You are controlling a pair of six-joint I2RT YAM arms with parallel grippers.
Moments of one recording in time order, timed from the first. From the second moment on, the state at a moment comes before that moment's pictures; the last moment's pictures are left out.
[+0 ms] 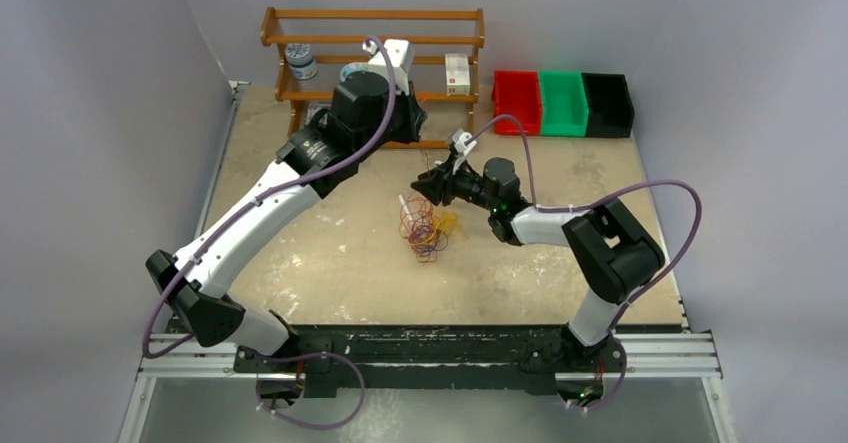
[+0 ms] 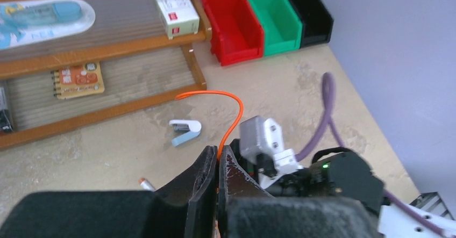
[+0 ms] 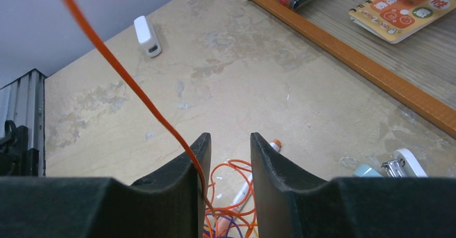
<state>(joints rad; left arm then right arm) -0.73 1.47 1.62 -0.47 -0.19 -0.36 0.57 1.71 0.76 0.89 -0.46 0.26</state>
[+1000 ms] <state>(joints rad) -0.73 1.59 2.31 -0.60 -0.32 -0.27 0.65 1.80 0.64 0.97 -0.41 0.24</state>
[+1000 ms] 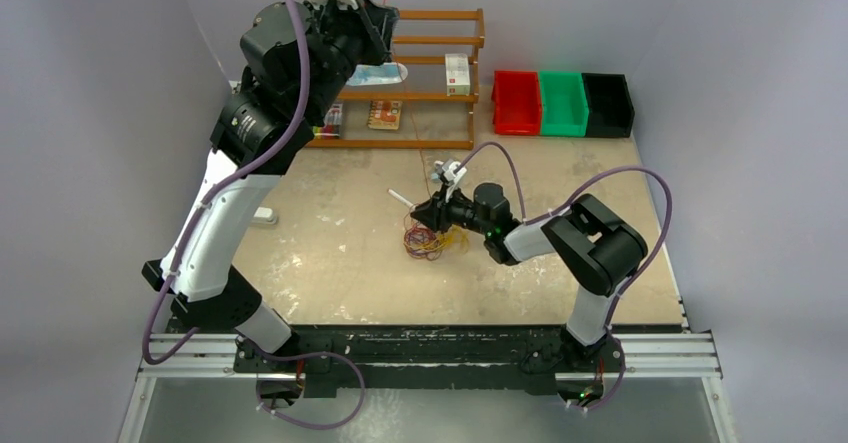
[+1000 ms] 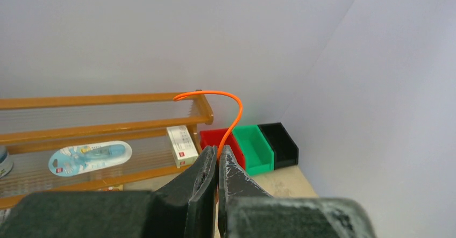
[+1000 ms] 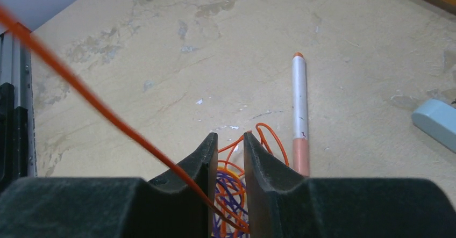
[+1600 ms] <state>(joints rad) -0.73 1.59 2.36 -0.30 -0.40 -0.17 0.65 1.85 0.55 1.04 -0.36 0.30</state>
